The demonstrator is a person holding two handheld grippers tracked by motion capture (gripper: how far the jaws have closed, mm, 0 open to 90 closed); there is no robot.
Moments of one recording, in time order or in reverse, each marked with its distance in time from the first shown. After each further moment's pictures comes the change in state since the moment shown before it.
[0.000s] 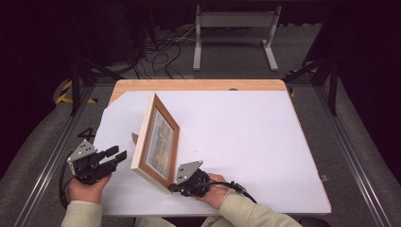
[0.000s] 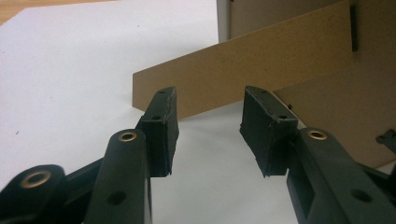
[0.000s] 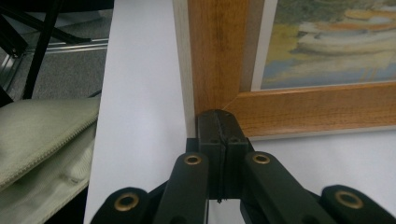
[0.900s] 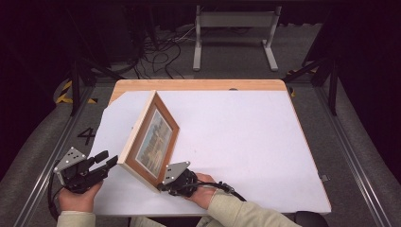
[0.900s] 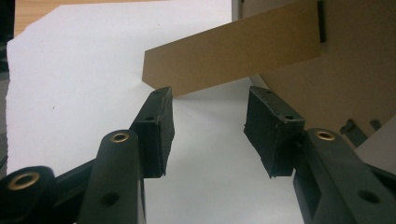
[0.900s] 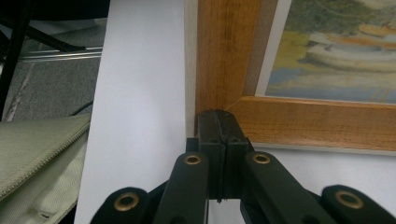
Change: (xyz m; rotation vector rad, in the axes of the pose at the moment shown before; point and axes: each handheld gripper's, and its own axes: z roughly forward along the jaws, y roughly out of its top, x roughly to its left) left arm -0.002 -0.012 -0.025 -0.030 0.052 -0.042; right arm 0.003 0.018 0.025 -0.024 -0.021 -0.011
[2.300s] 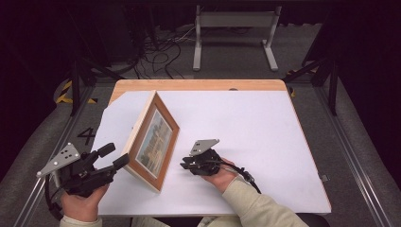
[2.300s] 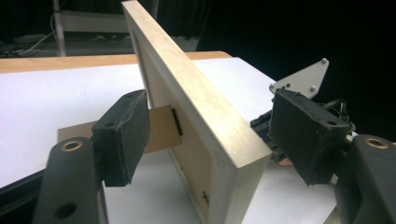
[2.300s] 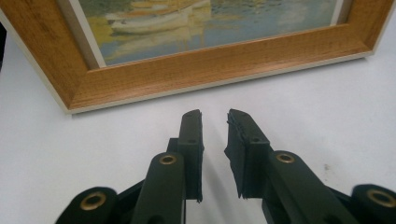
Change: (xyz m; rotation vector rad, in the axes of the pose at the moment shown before) left arm -0.059 0.045 -0.030 -0.166 -0.213 -0.013; right arm -0.058 -0.027 -0.054 -0.018 -0.167 0.227
